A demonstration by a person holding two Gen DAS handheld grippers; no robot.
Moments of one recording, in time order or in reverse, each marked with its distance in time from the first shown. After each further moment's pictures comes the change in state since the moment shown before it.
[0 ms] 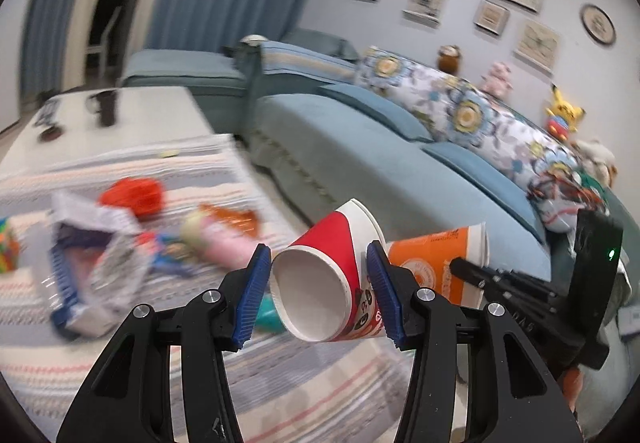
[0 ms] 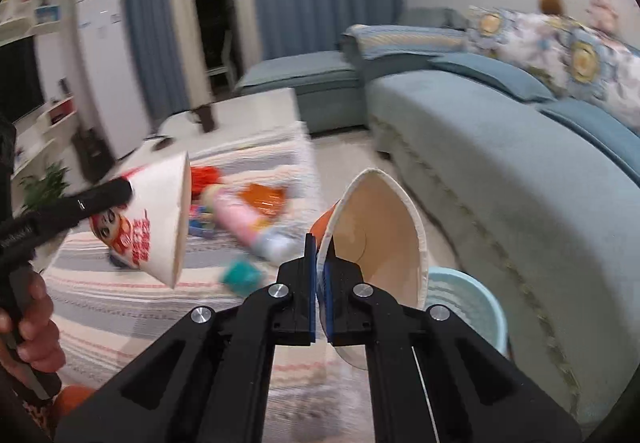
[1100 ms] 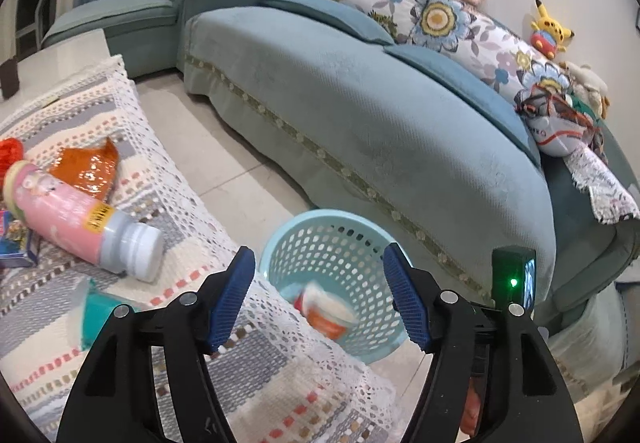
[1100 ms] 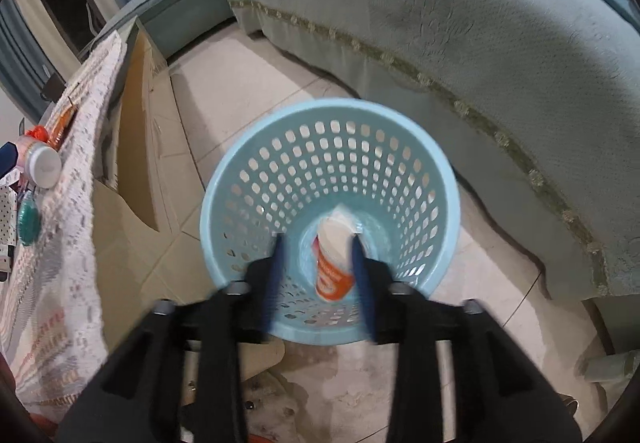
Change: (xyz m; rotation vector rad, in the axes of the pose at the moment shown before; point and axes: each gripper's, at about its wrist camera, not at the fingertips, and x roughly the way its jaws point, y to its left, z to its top) left arm 0.173 -0.053 -0.049 0.078 0.278 -0.116; right arm 0.112 -0.143 -0.125 0.358 0.359 -0.239
